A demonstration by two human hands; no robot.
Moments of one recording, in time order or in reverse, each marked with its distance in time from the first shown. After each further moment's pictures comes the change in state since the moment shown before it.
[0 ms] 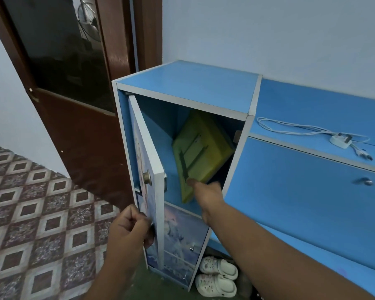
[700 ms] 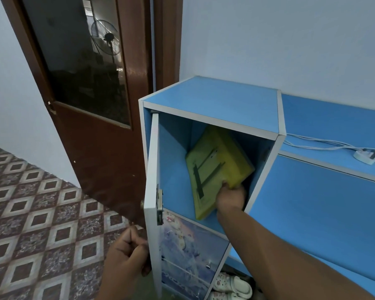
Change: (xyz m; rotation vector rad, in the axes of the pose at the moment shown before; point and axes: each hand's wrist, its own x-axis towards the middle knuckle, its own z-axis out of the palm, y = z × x) left_hand 0.003 0.015 -0.052 -0.023 0.014 -0.165; right_hand 0.038 -0.011 0.030 0.056 0.400 -0.192
